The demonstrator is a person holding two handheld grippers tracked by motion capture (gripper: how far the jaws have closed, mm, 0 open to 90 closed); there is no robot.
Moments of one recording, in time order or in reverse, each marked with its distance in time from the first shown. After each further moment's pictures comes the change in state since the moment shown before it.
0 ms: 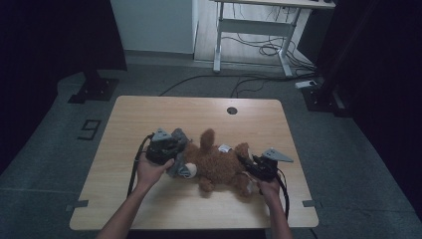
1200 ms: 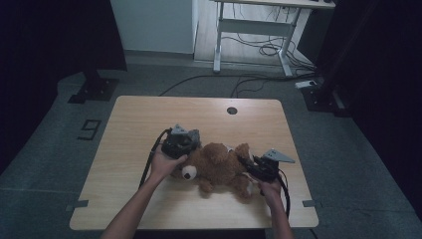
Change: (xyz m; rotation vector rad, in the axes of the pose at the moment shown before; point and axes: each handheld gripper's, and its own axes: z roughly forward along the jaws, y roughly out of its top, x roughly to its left) left arm -0.021 0.018 0.045 0.087 -0.069 0.078; right arm 0.001 0.001 -0.005 -0.003 0.033 0.001
